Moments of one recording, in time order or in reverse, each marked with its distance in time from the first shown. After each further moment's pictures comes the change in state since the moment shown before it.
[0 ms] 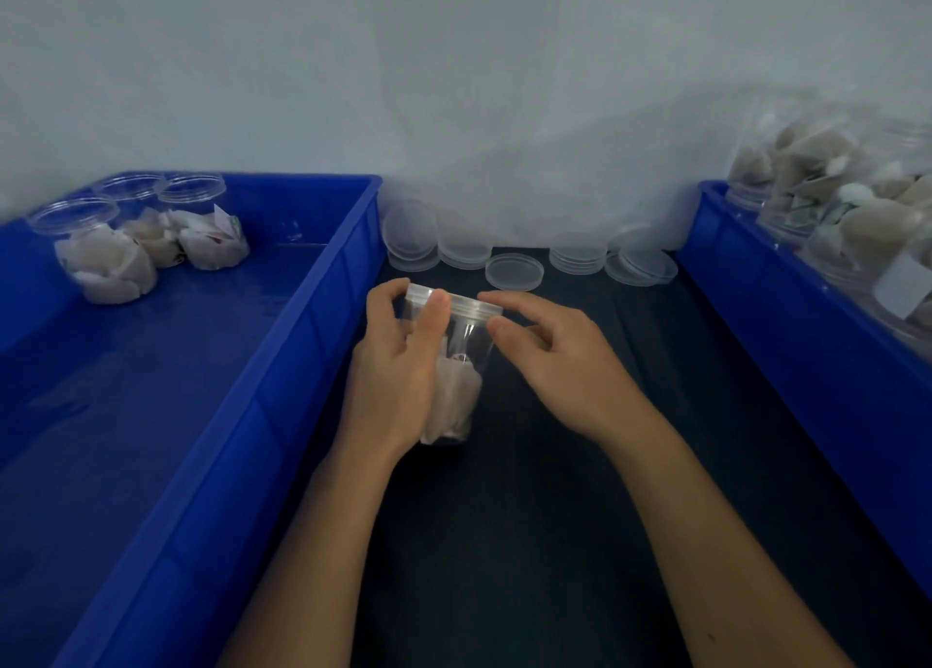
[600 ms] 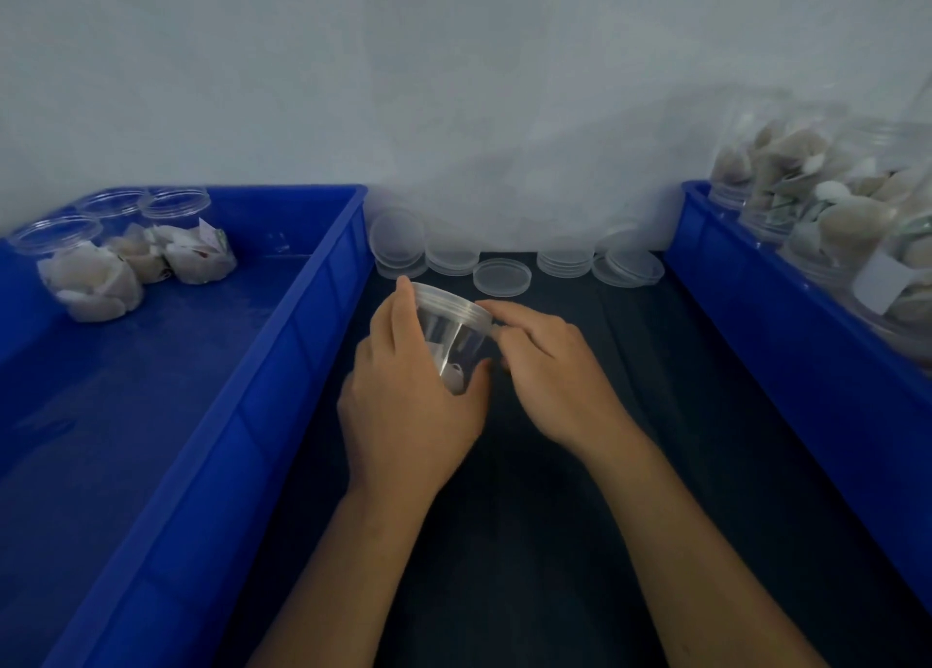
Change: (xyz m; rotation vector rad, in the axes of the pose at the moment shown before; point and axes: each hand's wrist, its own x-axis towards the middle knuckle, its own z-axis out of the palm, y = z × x) left_hand -0.022 0.004 0.028 0.750 0.174 0.257; right_hand -0.002 -0.004 0.004 -0.017 0.033 0.049
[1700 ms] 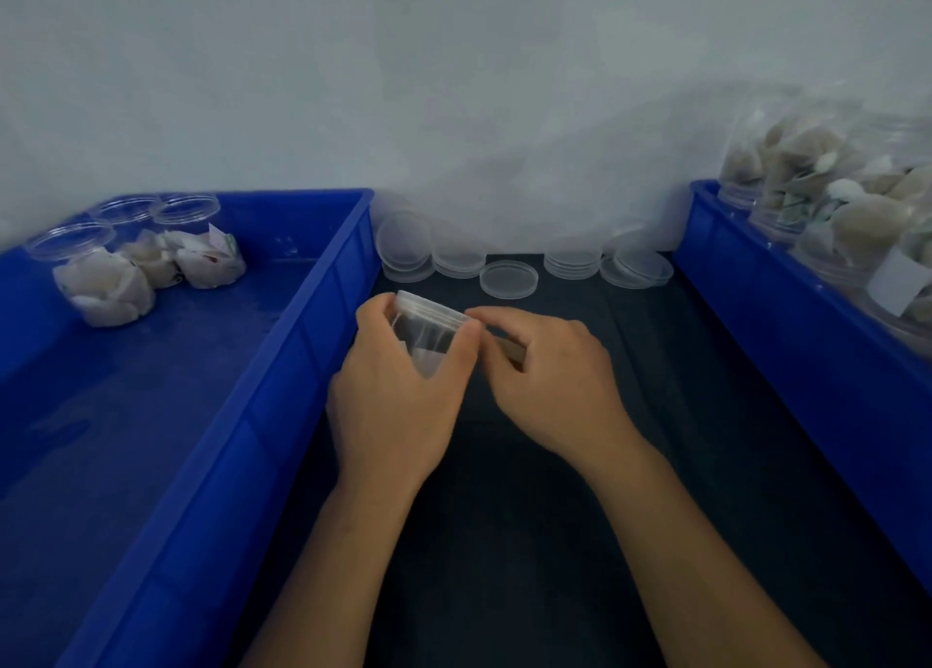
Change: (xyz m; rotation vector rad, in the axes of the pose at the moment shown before) left_hand 0.010 -0.009 -0.011 -0.314 0.022 -0.163; right_hand -0.005 -0.009 0.005 -0.269 0.139 -0.153
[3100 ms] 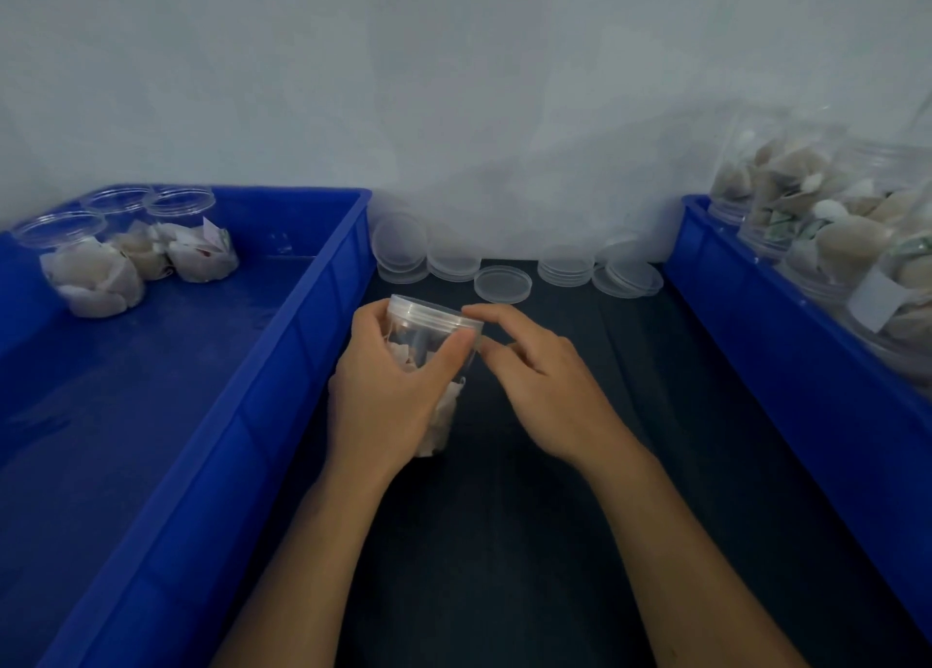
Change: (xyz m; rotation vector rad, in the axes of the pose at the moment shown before) left_hand 0.008 -0.010 -0.001 -0.323 -0.125 -0.077; right_hand 0.004 0.020 0.004 0.241 -0.161 0.047
